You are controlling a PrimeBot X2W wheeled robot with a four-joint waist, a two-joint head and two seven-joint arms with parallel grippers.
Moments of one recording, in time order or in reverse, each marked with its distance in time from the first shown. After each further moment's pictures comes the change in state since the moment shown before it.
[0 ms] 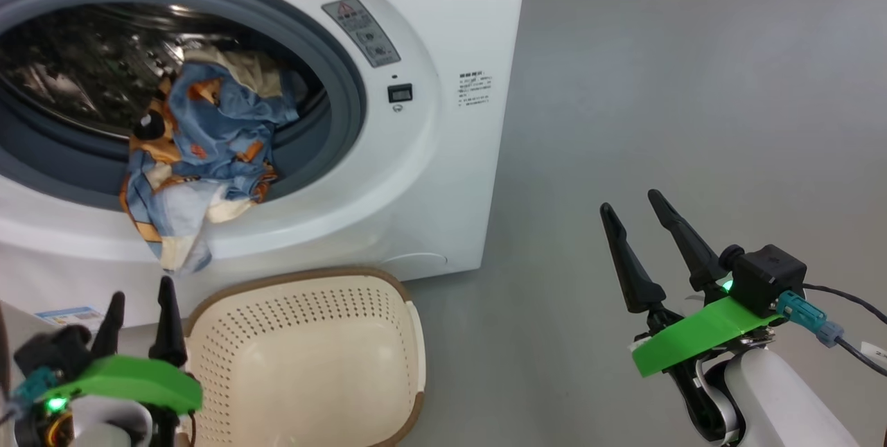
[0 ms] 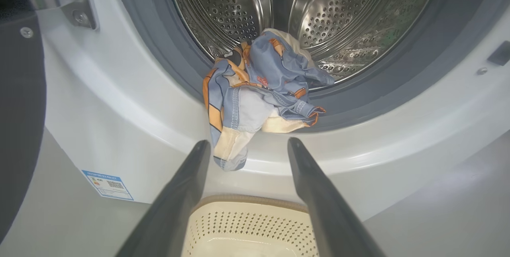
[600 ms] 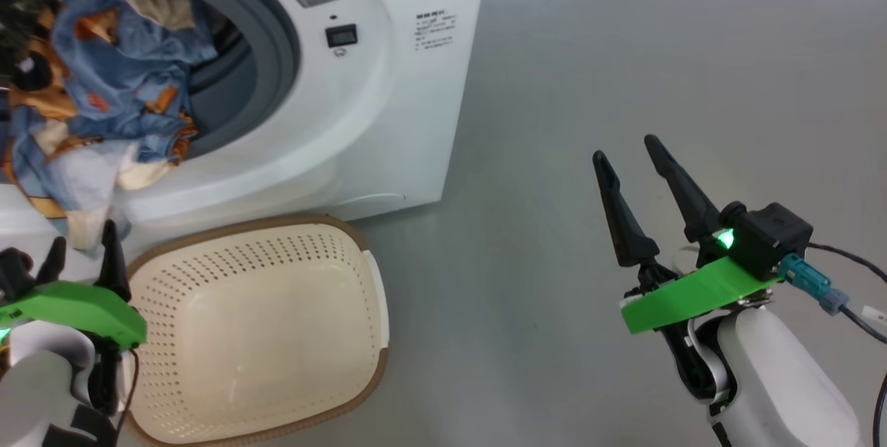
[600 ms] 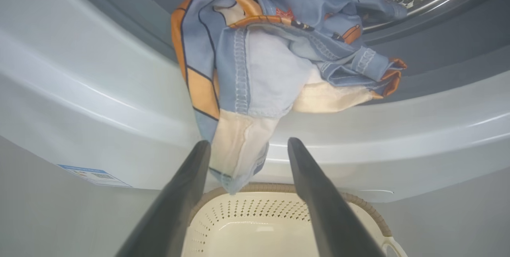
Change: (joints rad) left arm -0.329 0.128 -0.100 0.373 -0.047 -0.001 -0.003; right arm -0.084 0.038 -0.024 -0.037 -0.052 0.000 0.000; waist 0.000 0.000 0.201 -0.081
